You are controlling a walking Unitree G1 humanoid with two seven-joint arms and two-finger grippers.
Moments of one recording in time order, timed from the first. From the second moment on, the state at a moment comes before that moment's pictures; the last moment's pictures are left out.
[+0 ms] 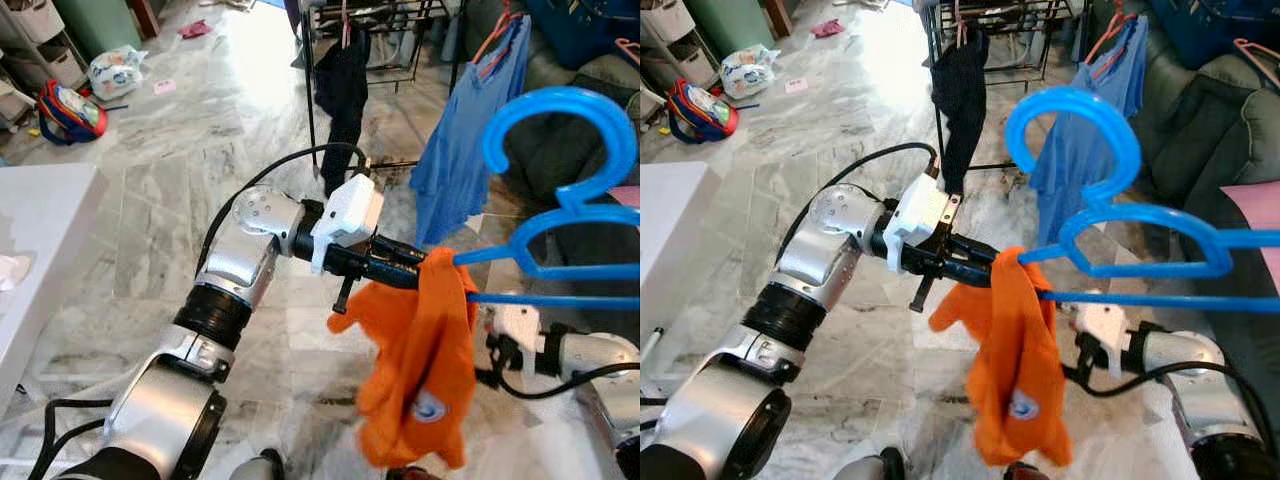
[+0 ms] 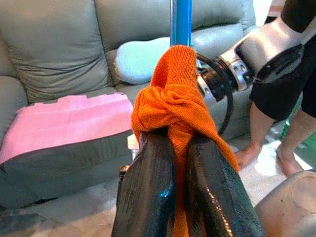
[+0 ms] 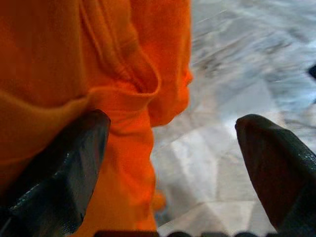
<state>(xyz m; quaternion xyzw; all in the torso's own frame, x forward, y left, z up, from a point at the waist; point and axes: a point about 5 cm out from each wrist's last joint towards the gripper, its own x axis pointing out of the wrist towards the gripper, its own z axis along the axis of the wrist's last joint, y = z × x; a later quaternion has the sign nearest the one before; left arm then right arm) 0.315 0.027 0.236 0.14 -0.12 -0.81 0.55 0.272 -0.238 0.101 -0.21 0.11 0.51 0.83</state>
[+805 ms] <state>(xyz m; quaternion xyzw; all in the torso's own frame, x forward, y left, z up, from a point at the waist) 0.311 0.036 0.232 0.17 -0.11 -0.82 0.54 0.263 -0.260 0.112 -0.21 0.14 0.51 0.82</state>
